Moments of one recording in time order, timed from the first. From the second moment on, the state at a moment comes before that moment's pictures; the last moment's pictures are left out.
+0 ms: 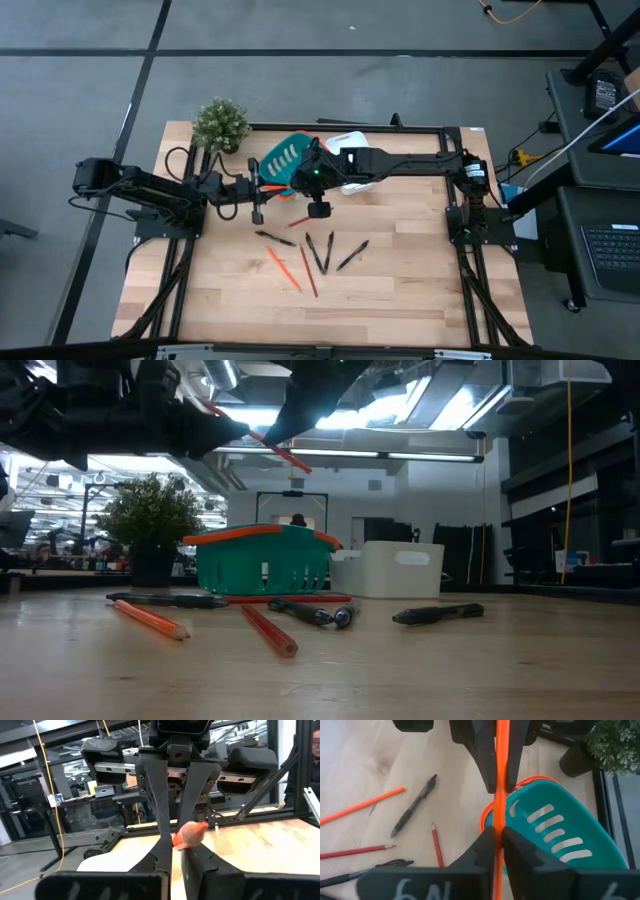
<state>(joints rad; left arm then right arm) 0.13 1.13 0.16 1.11 -0.03 0.19 -0.06 1.97 1.82 -0.67 0.06 -0.32</state>
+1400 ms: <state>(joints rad) 0.36 1.19 0.93 -0.50 -0.07 0.19 -0.10 1.96 1.51 -1.01 0.26 -0.02</state>
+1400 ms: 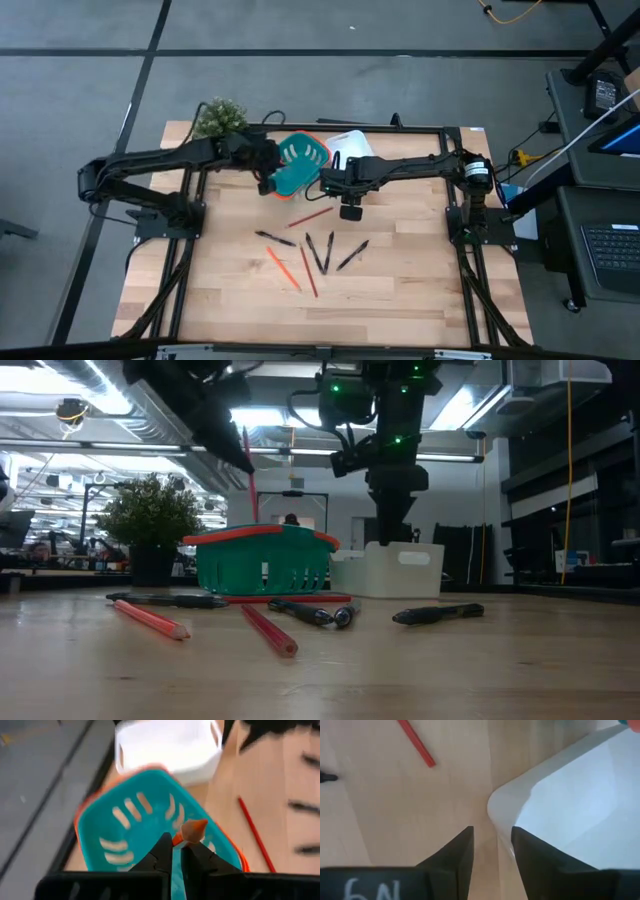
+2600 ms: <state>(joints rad) 0.46 1.57 1.19 -0.83 0.02 0.30 -0.10 1.96 1.51 -0.99 0.27 -0.06</state>
